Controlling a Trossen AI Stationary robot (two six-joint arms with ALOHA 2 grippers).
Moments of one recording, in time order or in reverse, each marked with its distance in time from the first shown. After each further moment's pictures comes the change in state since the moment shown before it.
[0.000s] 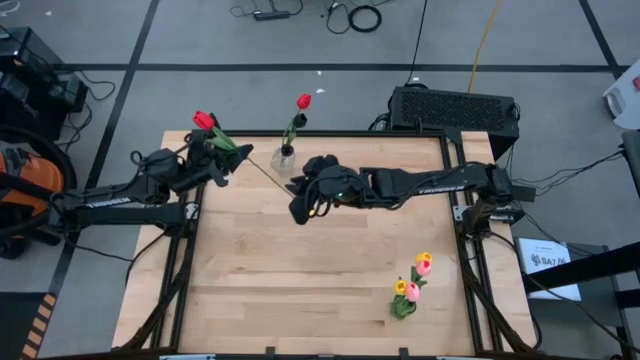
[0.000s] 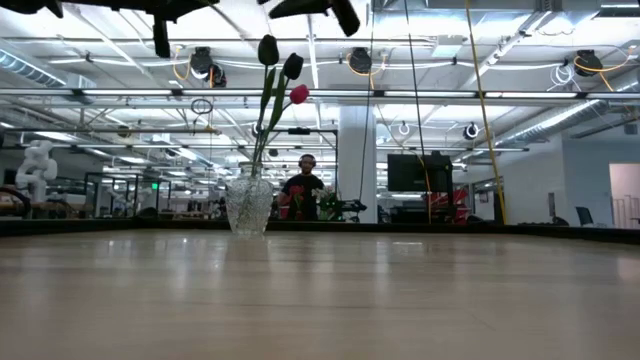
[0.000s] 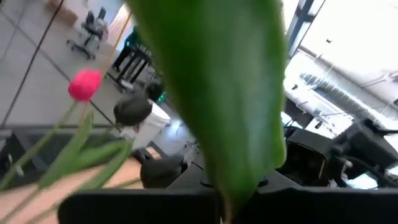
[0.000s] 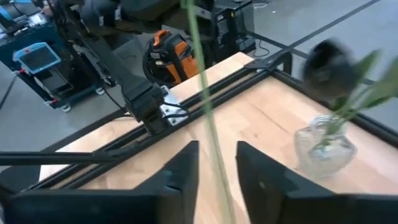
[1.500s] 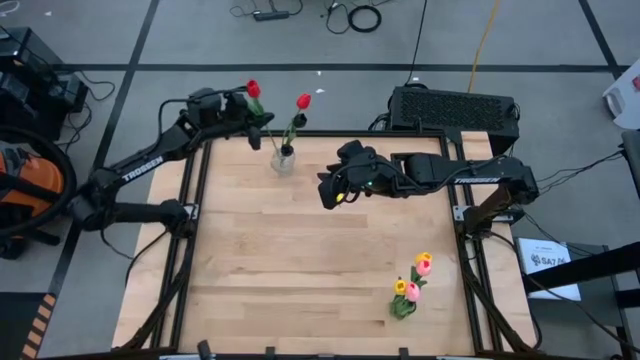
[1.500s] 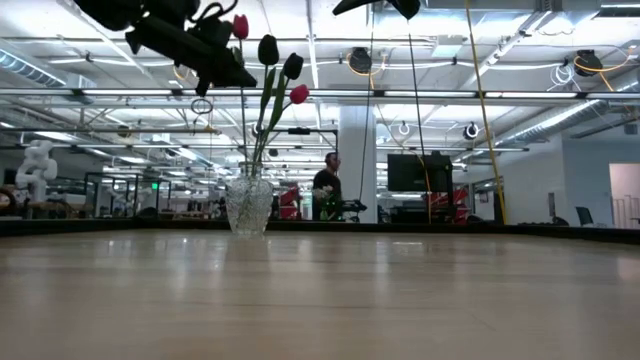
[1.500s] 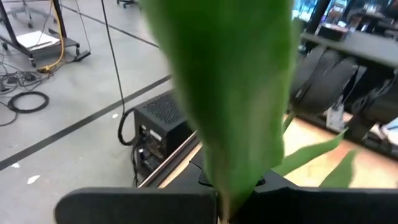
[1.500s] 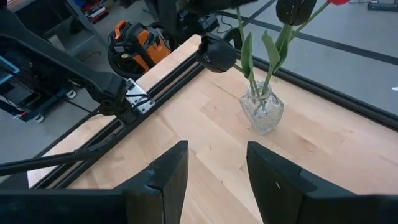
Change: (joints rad) left arm 0.581 0.508 0.341 -0.316 0.516 0.573; right arm -0.006 -0.183 0.000 -0.358 0.069 0.218
